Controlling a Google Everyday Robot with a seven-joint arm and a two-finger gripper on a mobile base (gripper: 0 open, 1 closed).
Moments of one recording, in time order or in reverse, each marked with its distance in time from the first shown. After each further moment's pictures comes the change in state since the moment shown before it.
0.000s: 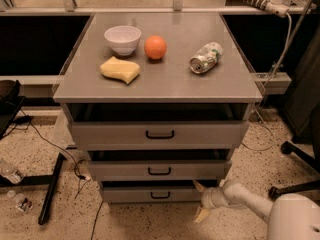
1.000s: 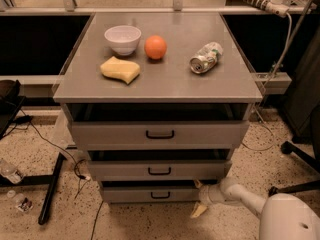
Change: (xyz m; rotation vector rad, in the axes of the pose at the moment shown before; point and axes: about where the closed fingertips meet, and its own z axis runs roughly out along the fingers) arm 0.003 -0.020 0.020 0.028 -0.011 -0.007
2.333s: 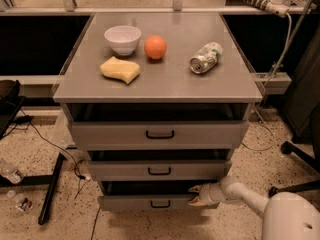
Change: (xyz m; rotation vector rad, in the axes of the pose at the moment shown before) arm -0.007 -0.004 -0.010 -0.002 -0.002 -0.002
